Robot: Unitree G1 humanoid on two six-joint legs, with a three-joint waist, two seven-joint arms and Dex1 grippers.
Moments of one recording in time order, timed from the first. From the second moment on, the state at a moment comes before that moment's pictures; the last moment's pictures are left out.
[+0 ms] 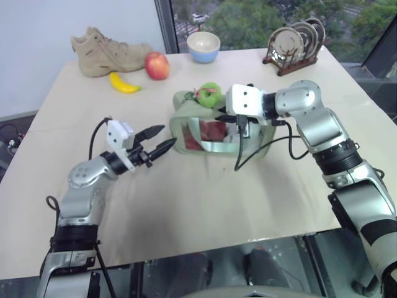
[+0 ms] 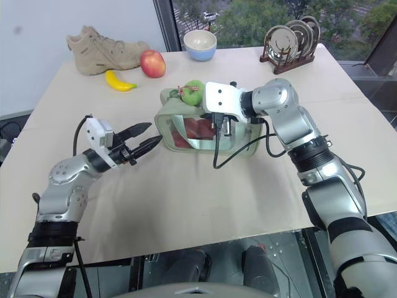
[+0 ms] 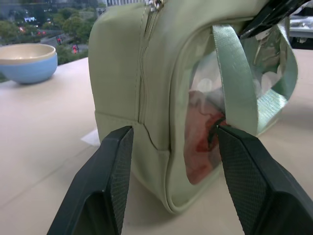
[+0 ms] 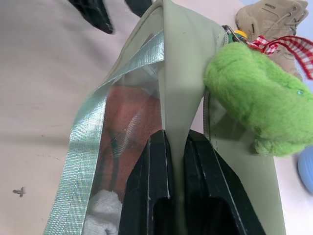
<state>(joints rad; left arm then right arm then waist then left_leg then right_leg) -0.35 0.60 0.14 0.14 -0.48 0.03 -0.92 -1.04 -0.42 0.36 0.26 -0.07 0.13 1.13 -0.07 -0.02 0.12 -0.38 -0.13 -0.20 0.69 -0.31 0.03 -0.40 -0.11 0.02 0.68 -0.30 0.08</state>
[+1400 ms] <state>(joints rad) -0.41 0.52 0.12 0.21 -0.39 -0.01 -0.91 -1.04 -0.42 0.31 -0.12 0.05 0.62 0.85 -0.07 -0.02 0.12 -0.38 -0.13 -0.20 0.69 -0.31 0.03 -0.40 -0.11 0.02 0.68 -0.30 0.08</state>
